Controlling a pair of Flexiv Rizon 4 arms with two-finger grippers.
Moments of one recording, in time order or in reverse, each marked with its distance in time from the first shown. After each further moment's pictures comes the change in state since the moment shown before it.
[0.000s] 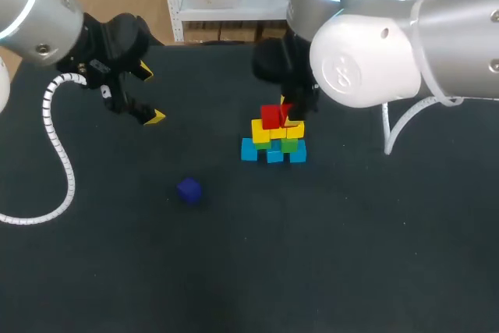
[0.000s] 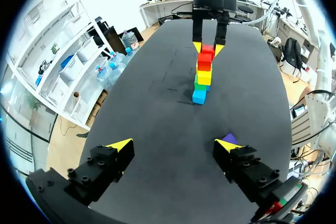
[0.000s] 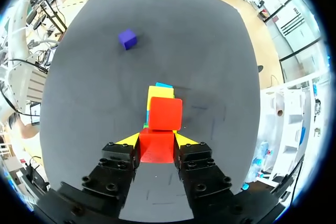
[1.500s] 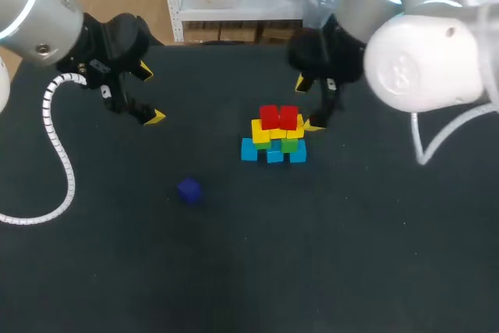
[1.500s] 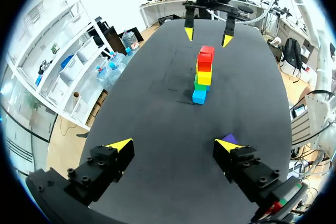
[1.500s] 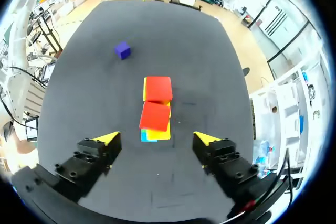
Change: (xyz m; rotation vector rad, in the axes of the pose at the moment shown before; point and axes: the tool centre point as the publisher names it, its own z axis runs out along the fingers) left arm 0.000 0.000 0.000 0.000 0.000 0.000; right arm 0.027 0.003 -0.018 0.069 -0.198 0.083
